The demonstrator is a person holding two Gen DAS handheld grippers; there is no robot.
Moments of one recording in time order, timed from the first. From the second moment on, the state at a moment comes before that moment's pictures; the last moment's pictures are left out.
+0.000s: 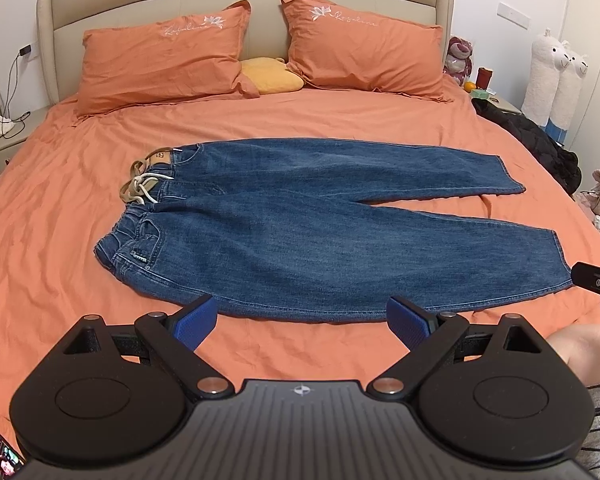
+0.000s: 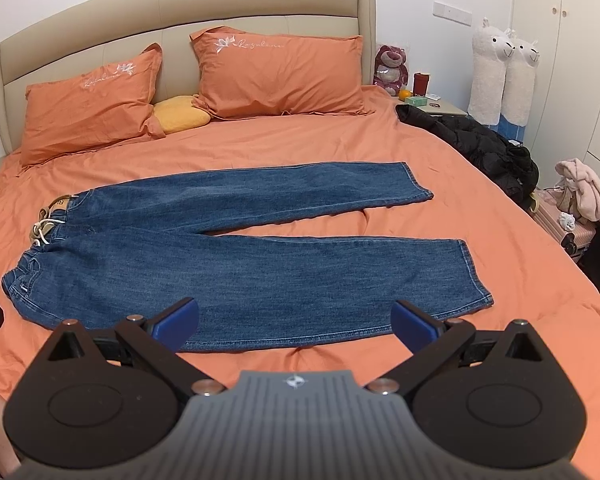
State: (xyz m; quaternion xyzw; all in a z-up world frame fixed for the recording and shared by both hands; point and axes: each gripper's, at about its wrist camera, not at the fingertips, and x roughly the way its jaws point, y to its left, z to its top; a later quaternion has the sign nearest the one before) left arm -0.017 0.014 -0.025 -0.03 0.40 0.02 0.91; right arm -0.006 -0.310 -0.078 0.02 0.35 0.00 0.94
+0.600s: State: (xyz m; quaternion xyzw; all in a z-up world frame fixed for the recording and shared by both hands) left arm -0.017 0.012 -0.025 -0.03 0.40 0.02 0.91; right arm -0.007 -0.315 -0.077 0.02 0.35 -0.01 0.94
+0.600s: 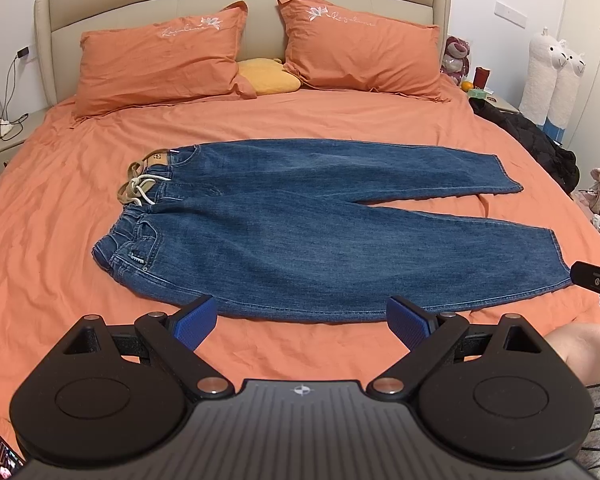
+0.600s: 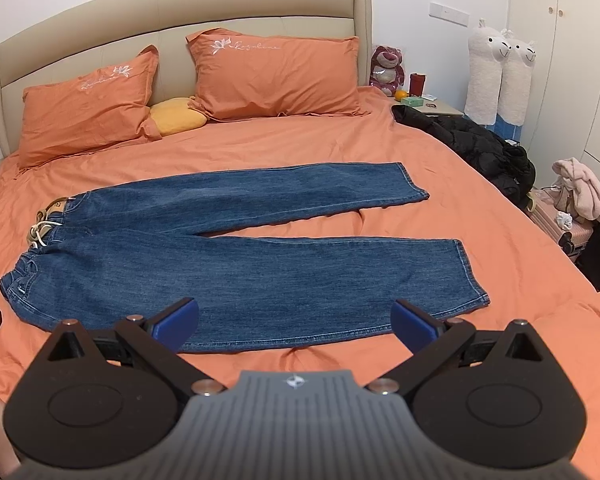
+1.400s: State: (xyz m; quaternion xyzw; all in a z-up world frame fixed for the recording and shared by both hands) left arm 0.090 0.083 -0.045 0.16 0.45 -0.02 0.88; right arm 0.102 -0.389 -0.120 -0.09 0.34 0.04 0.93
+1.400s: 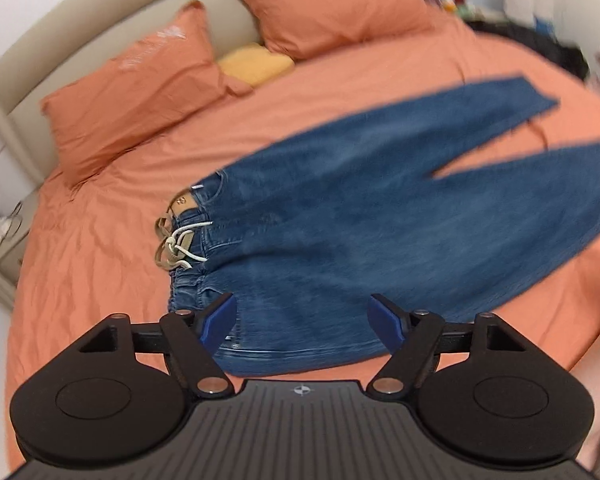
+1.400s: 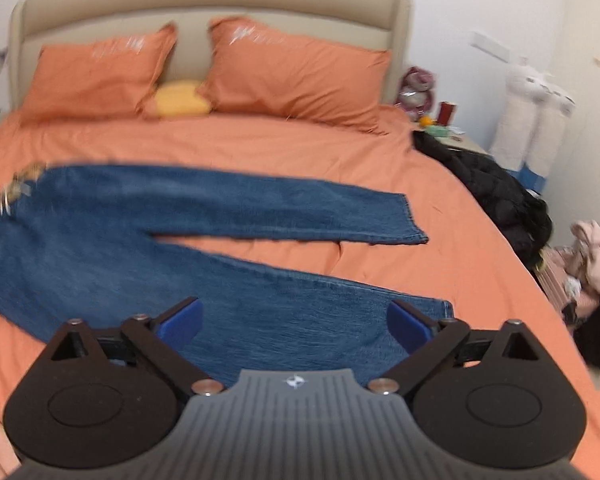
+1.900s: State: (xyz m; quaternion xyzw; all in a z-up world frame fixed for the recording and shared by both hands) left arm 0.141 0.144 -0.157 0.37 0.54 -0.15 0.74; right arm 0.207 -0.453 -0.234 -0.12 0.50 0.10 0.85
